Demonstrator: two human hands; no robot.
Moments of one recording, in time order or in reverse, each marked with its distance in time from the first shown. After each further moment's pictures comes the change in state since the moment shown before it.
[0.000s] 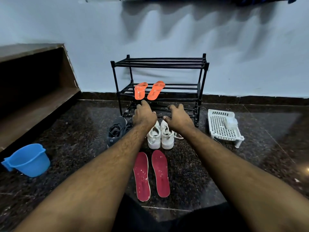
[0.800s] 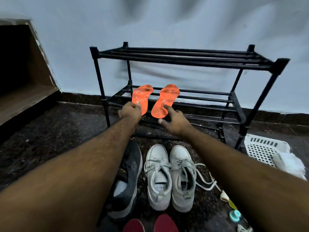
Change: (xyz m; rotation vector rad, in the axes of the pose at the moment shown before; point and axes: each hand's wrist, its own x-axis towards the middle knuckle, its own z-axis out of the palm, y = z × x) left_hand 0.306 -0.080 0.130 -0.379 0.042 -0.303; right_hand 0.292 0.042 0.143 0.177 -0.206 -0.004
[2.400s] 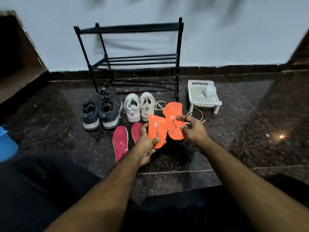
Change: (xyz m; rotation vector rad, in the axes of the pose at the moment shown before) left_hand -0.472 -0.111 -0.026 -0.667 -0.696 -0.215; right_hand -0.450 0.118 -0.016 0.515 0.253 0.154
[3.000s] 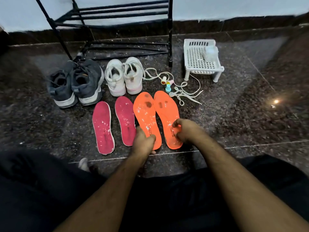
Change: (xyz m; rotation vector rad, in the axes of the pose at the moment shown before) left_hand 0.029 -0.097 0.015 0.530 0.240 -0.106; right_hand -0.002 0.079 0.016 -0.708 -0.348 0.339
